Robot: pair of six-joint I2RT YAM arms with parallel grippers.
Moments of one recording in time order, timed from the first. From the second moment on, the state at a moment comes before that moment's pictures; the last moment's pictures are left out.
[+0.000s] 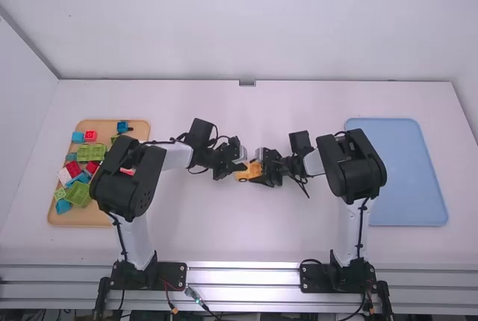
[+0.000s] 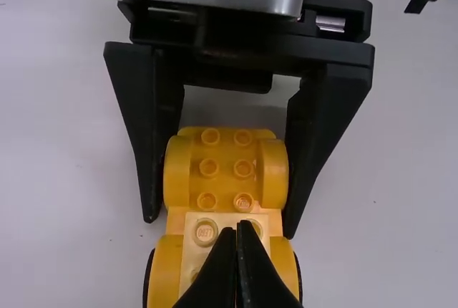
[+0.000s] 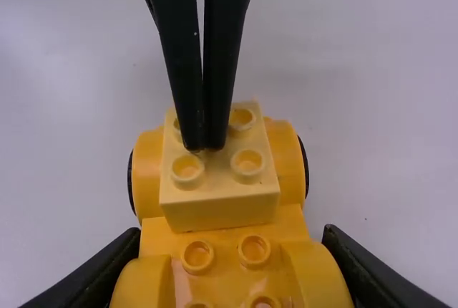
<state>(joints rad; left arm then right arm) -0.28 1.95 0.93 -0.07 0.88 0.94 0.26 2.16 0.84 0.26 -1.05 -1.00</state>
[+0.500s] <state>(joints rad) -0.28 1.84 1.10 -0.47 0.67 0.94 0.25 2.16 0.84 0.26 -1.05 -1.00</state>
